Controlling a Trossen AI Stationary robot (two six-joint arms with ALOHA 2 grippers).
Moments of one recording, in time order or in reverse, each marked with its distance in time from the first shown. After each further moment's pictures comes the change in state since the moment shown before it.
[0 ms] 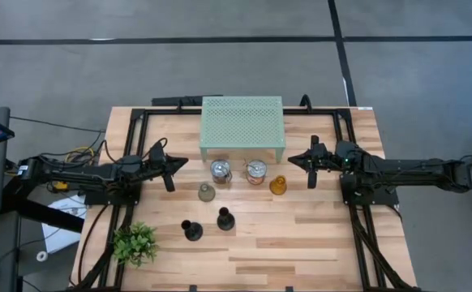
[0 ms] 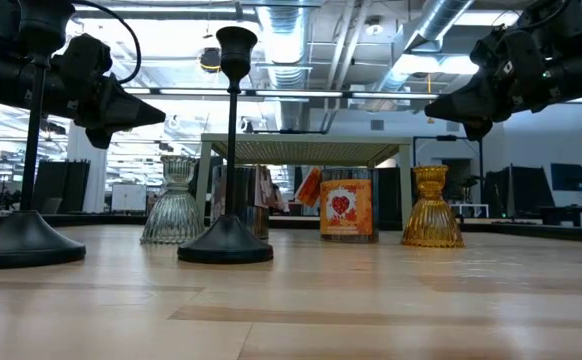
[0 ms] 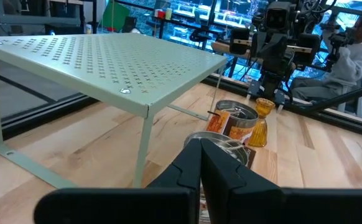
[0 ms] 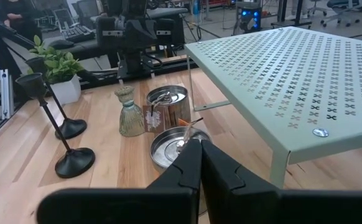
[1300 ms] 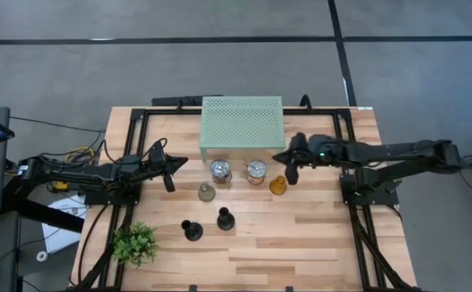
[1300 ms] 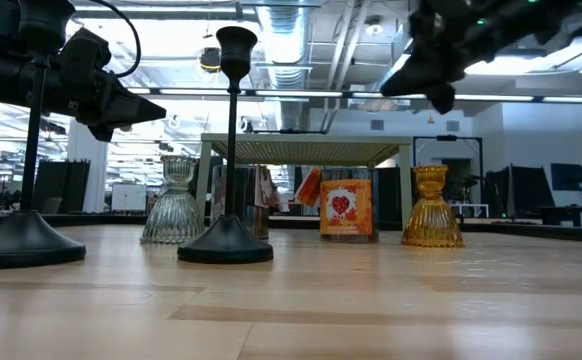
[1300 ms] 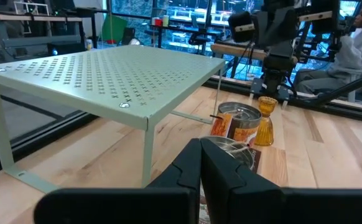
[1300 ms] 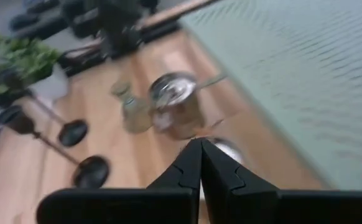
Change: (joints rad) left arm 0.000 0.000 0.000 0.023 0.000 0.106; right arm 0.148 0.420 0.495 -0.371 0.141 0.229
